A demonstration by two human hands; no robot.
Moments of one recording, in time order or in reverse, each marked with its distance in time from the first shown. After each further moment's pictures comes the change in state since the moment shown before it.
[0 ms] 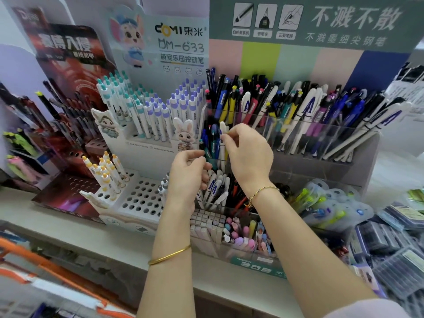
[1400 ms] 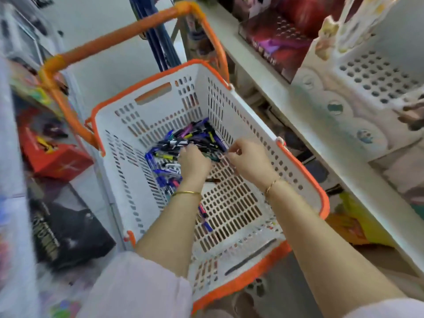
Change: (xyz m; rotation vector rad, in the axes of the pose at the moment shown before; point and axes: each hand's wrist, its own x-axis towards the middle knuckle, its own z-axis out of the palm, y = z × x) left_hand -0.171 -0.251 -0.320 0.790 0.727 -0.650; right_hand -0.320 -0.166 0.153 0.256 -1.332 -0.100
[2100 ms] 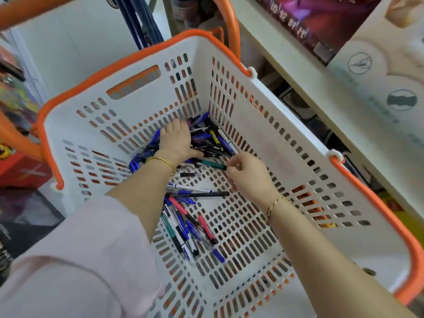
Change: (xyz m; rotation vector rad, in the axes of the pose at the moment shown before) left_hand 0.170 -0.045 0.030 0.690 -0.114 0.492; right_hand 0.069 0.027 0.073 0.038 -0.027 0.196
